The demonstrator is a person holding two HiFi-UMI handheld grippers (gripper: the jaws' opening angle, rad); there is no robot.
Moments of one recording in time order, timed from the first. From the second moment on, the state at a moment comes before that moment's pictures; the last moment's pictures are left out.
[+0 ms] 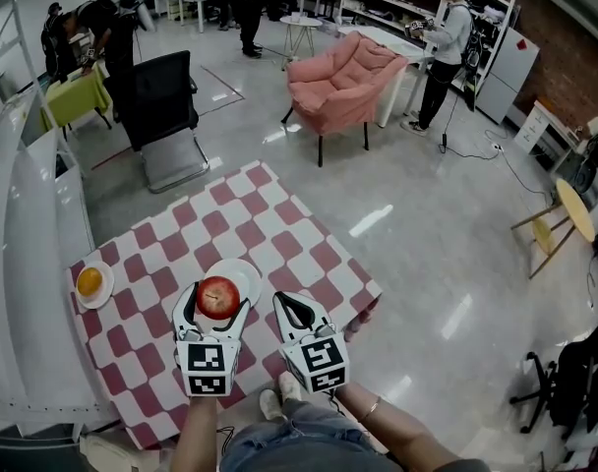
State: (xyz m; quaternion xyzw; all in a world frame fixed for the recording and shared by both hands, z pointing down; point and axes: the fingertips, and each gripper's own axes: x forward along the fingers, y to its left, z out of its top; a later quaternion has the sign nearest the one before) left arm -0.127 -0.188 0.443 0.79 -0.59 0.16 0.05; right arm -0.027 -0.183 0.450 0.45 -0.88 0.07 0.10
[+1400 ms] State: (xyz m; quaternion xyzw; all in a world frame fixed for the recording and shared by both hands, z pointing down) left arm -0.148 -0.140 0.438 0.77 -0.62 0.13 0.06; right arm -0.032 -0.152 0.439 0.44 -0.89 0.06 0.08
